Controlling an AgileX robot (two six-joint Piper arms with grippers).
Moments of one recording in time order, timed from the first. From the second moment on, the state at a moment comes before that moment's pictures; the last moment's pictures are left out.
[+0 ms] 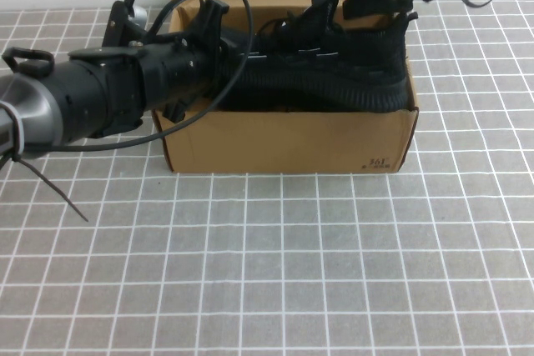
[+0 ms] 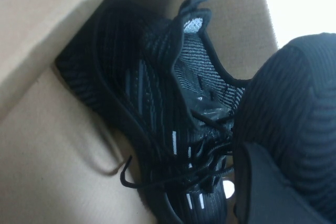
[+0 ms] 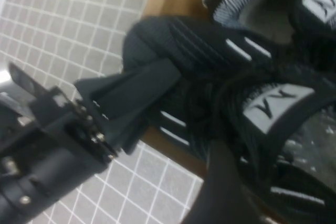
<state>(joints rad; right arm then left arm) 0.26 2.08 -2.19 0.73 1.19 -0.03 -0.41 1.80 -1.26 -1.72 0.03 0.51</state>
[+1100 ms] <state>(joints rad) 0.30 2.18 -2.19 0.80 1.06 -0.03 -0.41 1.80 -1.26 -1.72 0.03 0.54</state>
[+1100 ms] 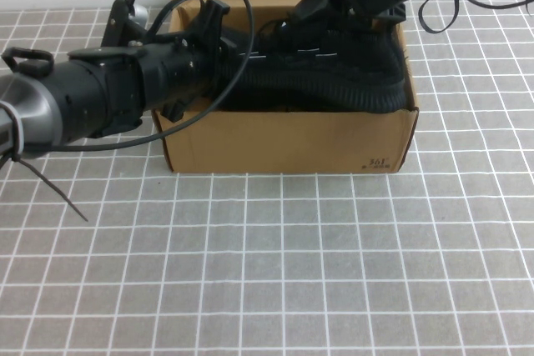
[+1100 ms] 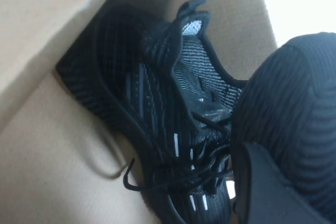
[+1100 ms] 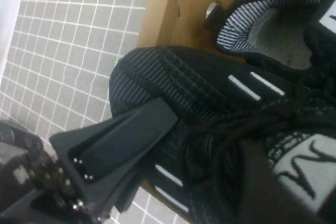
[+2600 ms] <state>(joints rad) 0.32 2.19 -2.30 0.69 1.16 -0.24 -0.31 1.69 -1.26 -1.63 0.33 0.76</state>
